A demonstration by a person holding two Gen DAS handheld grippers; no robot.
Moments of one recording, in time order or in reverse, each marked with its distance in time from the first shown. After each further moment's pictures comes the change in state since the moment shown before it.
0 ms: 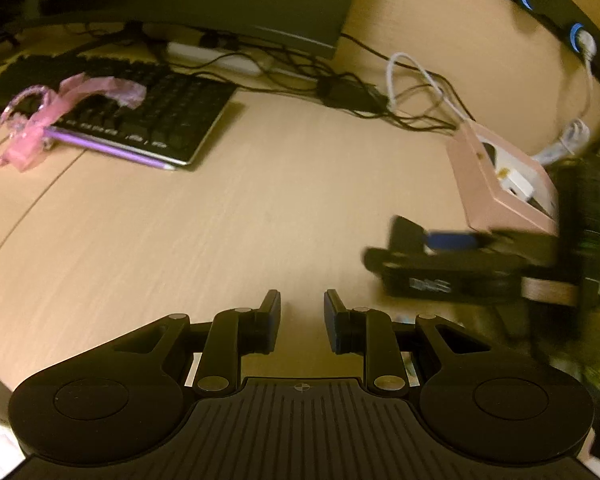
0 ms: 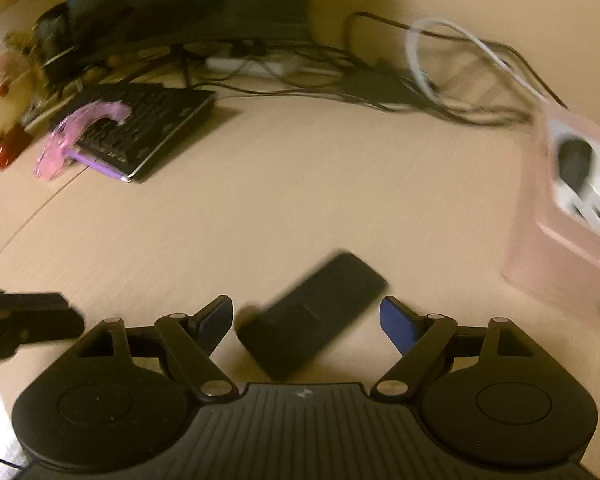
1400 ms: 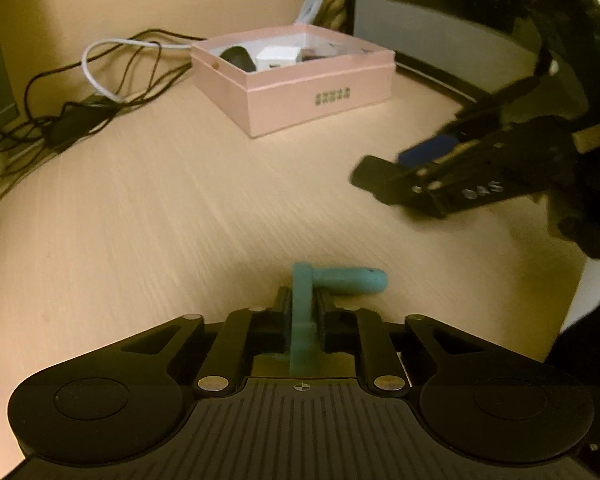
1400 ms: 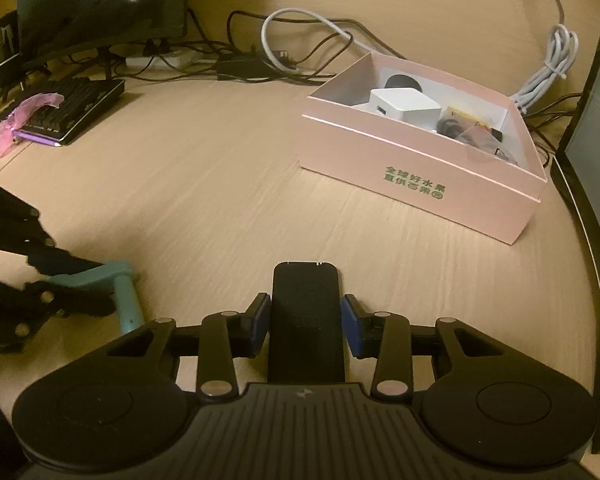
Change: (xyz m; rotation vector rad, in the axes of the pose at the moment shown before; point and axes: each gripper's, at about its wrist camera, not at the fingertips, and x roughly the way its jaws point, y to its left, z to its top) left arm 0.061 -0.091 -0.040 0.735 0.071 -0.345; right arm -0.094 -0.082 -0.093 0.104 -0.008 -0.206
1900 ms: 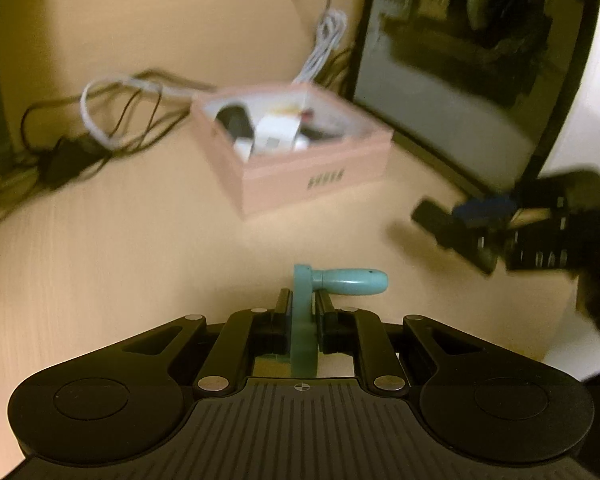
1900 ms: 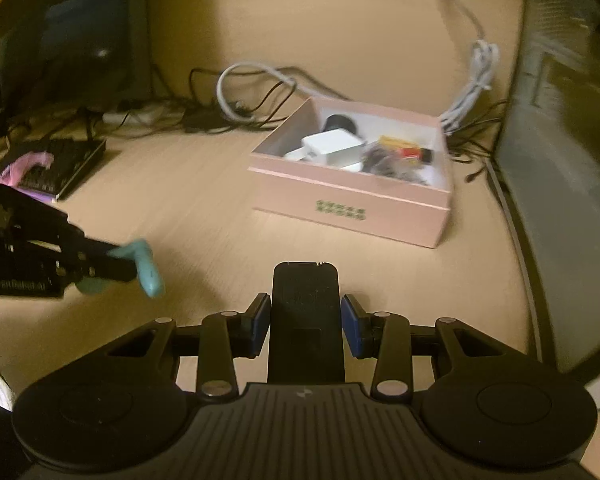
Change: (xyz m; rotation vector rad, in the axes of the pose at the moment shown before) left arm -0.021 0.010 0.059 -0.084 -0.104 -0.082; right arm -0.069 -0.035 -0.006 0.123 -0.102 -0.055
